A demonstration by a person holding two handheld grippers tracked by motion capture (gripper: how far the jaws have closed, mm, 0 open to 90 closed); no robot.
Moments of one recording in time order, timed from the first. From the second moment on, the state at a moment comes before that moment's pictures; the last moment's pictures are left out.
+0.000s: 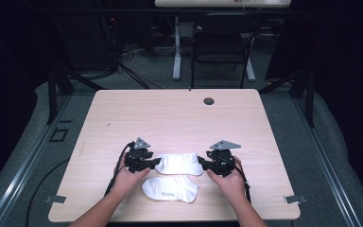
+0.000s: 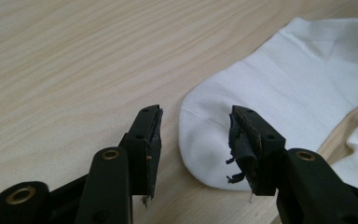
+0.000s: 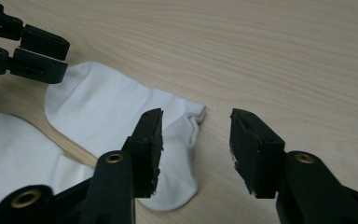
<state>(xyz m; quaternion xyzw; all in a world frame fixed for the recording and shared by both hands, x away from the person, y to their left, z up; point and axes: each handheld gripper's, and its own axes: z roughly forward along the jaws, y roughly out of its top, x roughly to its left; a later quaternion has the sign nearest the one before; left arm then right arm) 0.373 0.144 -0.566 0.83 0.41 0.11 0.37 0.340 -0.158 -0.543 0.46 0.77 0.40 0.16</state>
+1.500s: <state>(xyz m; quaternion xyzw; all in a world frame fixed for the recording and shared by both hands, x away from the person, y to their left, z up) 0.374 0.145 -0.565 0.82 0.41 0.11 0.37 0.346 -0.141 -0.551 0.46 0.79 0.38 0.14</state>
